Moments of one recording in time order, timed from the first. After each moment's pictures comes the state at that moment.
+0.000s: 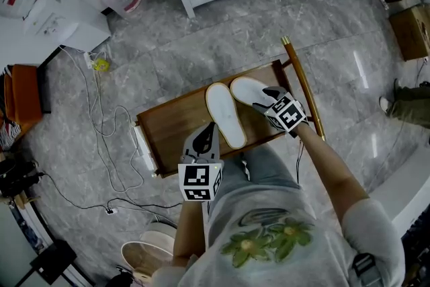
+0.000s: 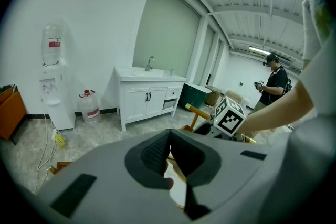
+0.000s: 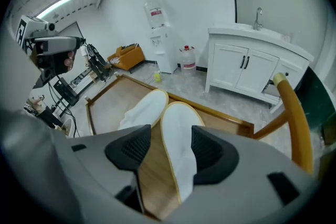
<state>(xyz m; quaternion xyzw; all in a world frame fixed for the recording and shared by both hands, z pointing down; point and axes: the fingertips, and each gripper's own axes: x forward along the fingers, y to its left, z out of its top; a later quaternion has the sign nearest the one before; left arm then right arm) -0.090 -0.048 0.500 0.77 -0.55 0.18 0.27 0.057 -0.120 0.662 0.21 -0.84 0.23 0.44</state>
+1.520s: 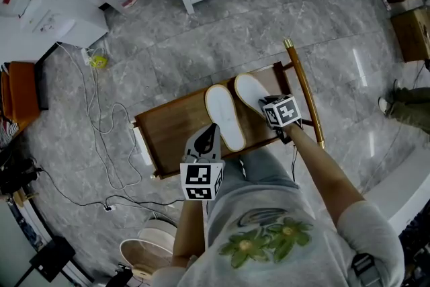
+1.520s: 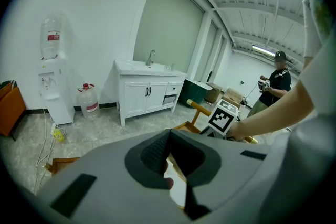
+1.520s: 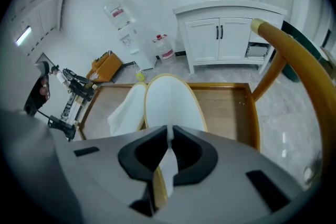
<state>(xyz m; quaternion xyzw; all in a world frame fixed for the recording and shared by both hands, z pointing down) -0.087 -0.058 0.522 0.76 -0.54 0.19 0.29 0.077 -0.120 0.706 0.29 -0.76 0.38 0.44</state>
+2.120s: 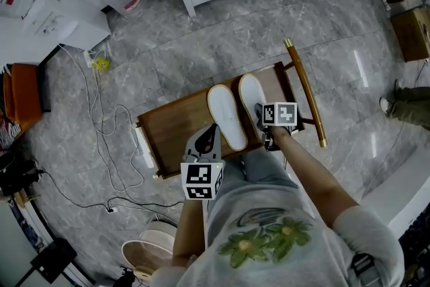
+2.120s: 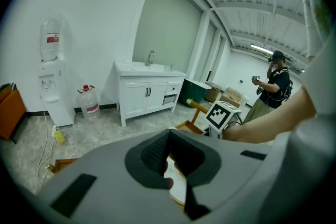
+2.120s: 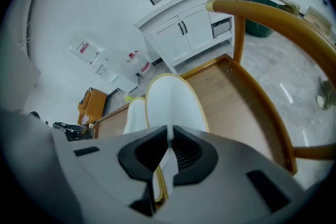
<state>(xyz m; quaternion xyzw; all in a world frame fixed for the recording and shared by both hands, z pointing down) -0.091 -0.053 0.517 0.77 -0.54 0.19 0.29 0.062 -0.100 0.698 0.41 -0.66 0.53 0.33</state>
